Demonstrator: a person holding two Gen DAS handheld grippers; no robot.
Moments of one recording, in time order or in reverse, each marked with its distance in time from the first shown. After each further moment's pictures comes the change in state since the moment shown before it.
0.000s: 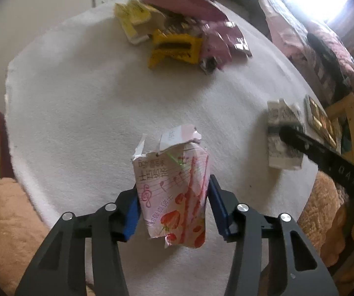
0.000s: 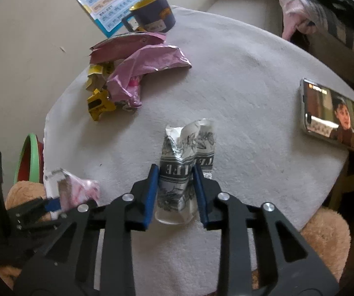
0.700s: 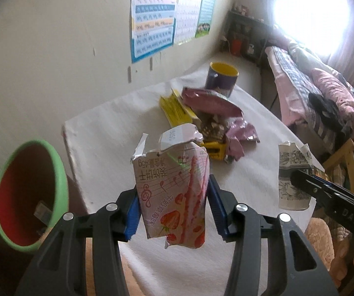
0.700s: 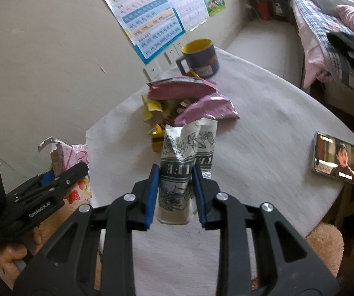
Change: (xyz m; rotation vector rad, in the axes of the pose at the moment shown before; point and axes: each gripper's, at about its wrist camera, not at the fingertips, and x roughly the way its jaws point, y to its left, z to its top) left arm -0.112 0.025 0.024 -0.019 -0.361 0.114; right arm -0.071 0.064 0.020 -0.088 -0.154 0.101
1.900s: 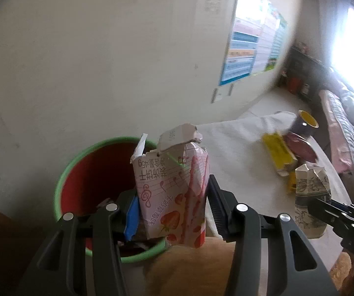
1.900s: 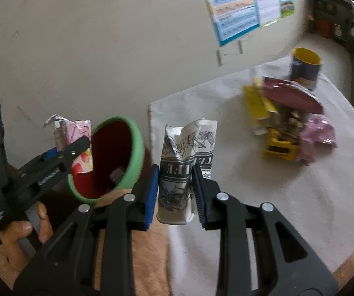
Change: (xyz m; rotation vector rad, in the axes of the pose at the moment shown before) left arm -0.051 0.178 -0.015 -0.255 -0.109 0.247; right arm 0.059 0.174 -0.001 -0.271 0.143 0.159
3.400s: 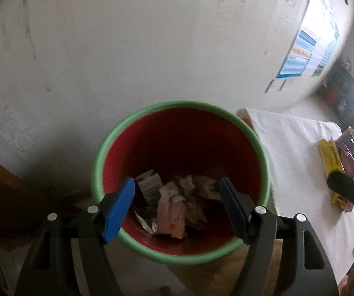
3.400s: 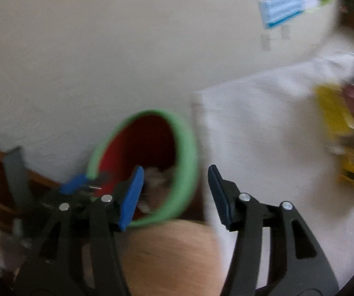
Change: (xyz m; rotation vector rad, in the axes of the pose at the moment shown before) left arm 0.053 0.085 -0.020 -0.196 0.138 0.127; right arm 0.082 0.031 0.029 -0.015 0.106 0.079
